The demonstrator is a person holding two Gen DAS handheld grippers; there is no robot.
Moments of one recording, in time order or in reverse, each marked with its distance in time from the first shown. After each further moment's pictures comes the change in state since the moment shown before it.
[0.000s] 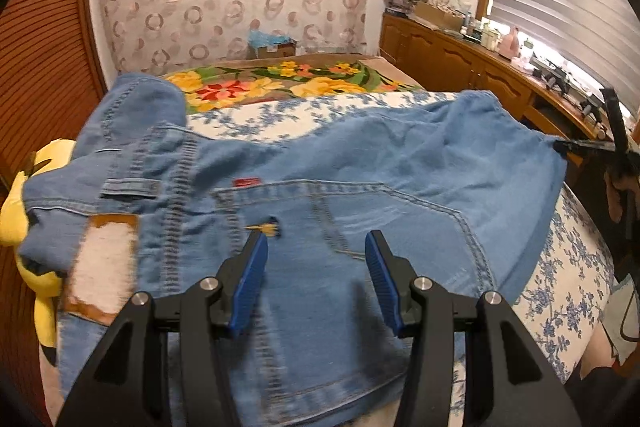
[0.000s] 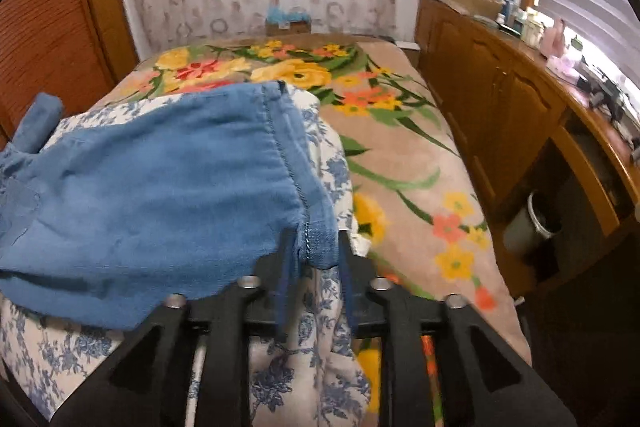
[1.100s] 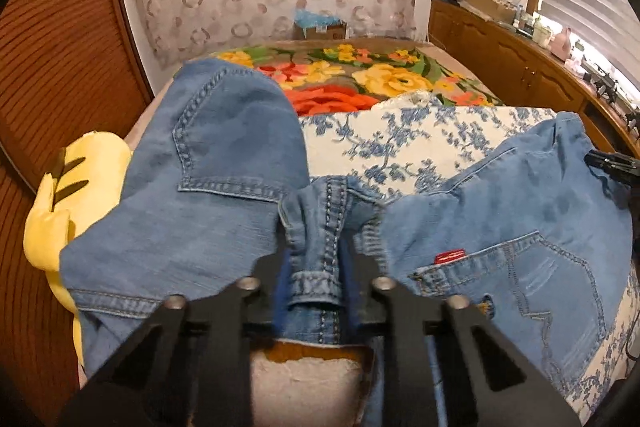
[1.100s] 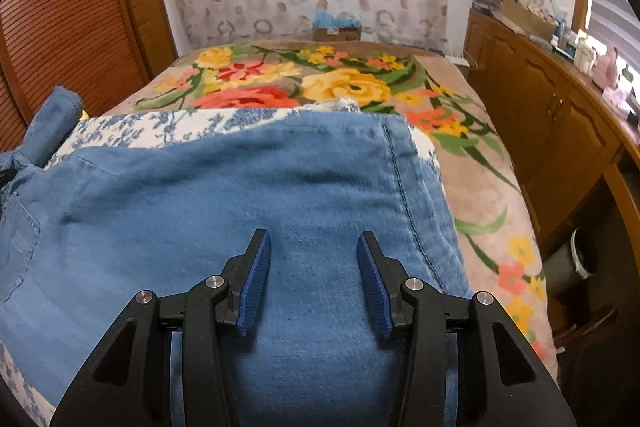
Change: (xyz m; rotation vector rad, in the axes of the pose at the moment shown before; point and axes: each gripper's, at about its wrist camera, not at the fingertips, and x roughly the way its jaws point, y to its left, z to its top) left arm 0.047 0.107 0.045 -0.040 0.066 0.127; right arm 0.076 0.071 0.044 -0.084 -0.021 0.138
